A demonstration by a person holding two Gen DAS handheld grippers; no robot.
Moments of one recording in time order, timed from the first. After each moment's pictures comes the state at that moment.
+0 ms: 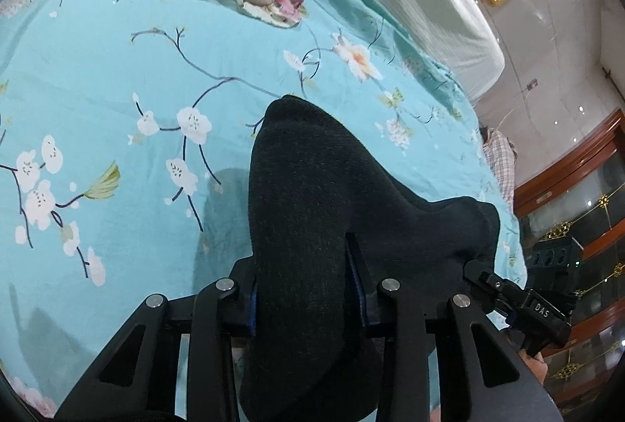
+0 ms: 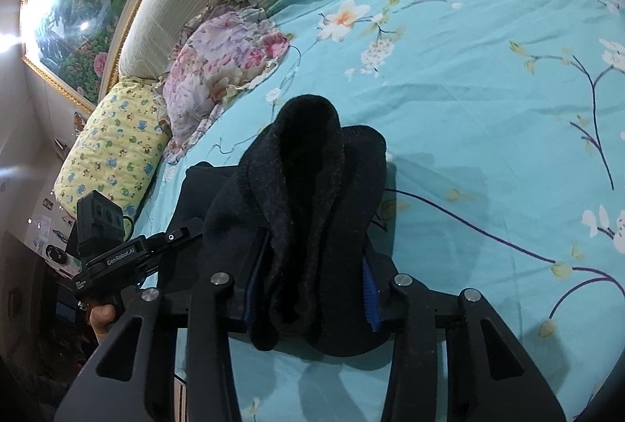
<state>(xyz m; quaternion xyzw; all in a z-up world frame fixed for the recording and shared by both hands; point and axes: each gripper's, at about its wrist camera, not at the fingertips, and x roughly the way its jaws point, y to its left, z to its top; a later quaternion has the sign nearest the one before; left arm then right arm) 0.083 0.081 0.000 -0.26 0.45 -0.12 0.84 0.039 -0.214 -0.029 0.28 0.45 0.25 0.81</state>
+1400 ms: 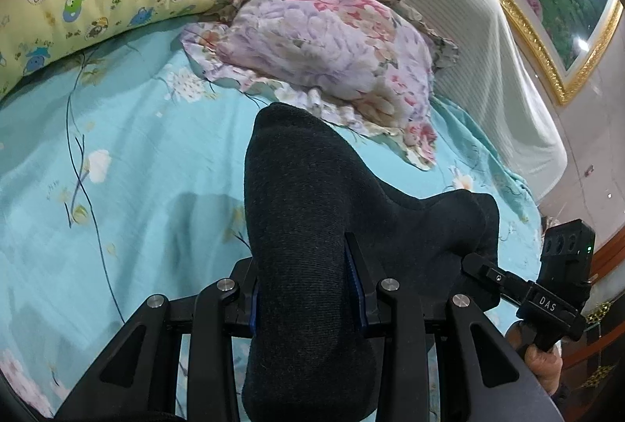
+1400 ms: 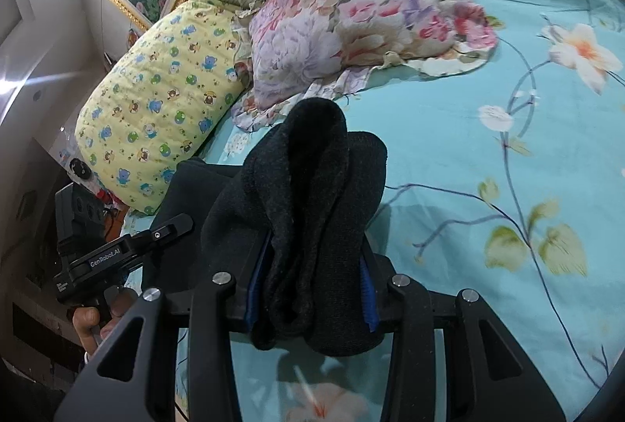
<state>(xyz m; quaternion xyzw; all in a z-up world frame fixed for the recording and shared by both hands) 0.052 0.280 0.044 -0.27 0.37 0.06 0.88 0.149 0.011 0.010 0.17 0.45 0.41 0.78</state>
